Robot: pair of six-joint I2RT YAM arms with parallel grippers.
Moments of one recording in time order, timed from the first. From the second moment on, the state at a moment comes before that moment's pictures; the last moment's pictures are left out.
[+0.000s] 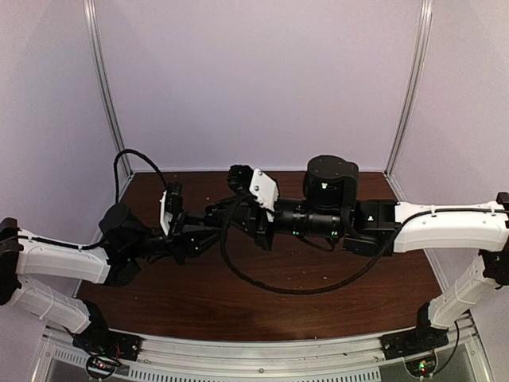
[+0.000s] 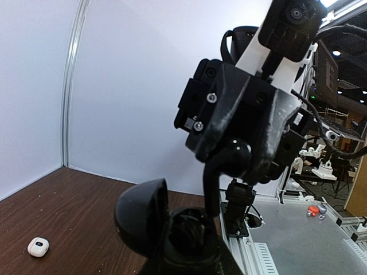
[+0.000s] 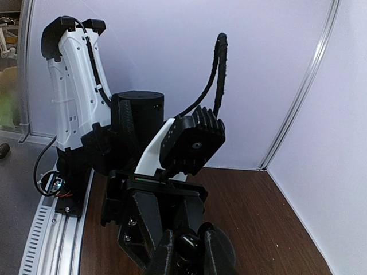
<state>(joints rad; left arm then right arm) -0.83 1.25 0.45 1.11 0.66 -0.33 1.20 1.47 1.21 0.20 -0.14 -0.29</state>
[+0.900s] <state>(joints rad) -0.83 1.25 0.45 1.11 0.65 -0.35 1.20 1.48 1.17 0.26 -0.12 -0.28</state>
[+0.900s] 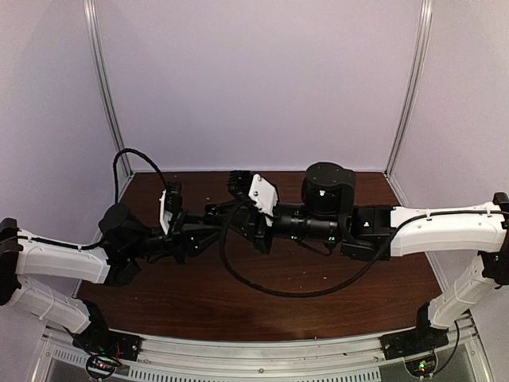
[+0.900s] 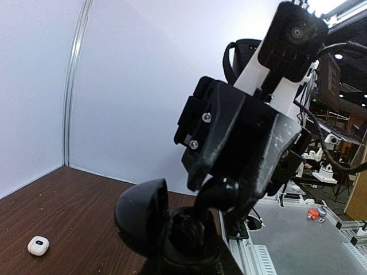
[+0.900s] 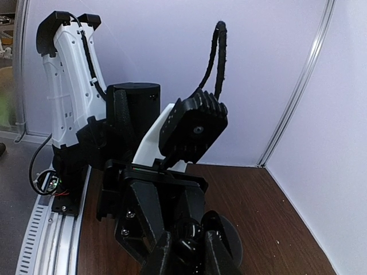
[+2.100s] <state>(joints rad) -0.83 1.25 0.45 1.10 0.65 -0.34 1.24 1.37 1.15 0.23 -0.08 -0.27</state>
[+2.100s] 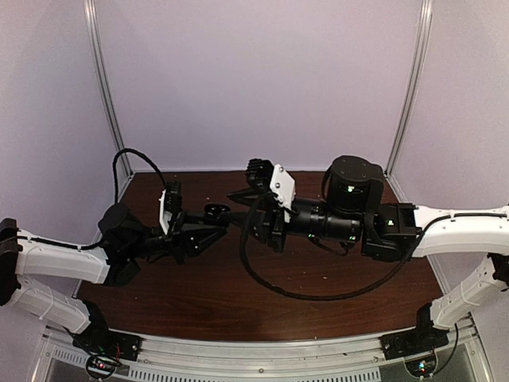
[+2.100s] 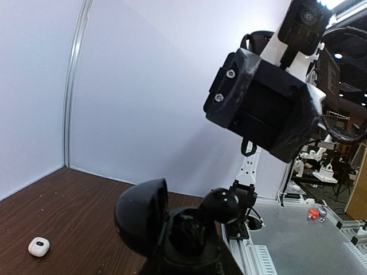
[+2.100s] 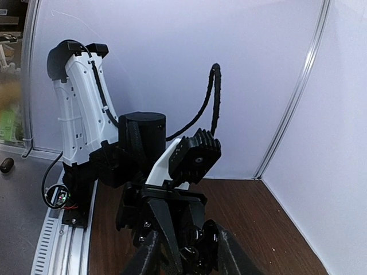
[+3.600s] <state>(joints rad) -0.83 1.23 0.45 1.08 0.62 -0.32 1.29 1.49 1.17 0.20 0.07 -0.21</state>
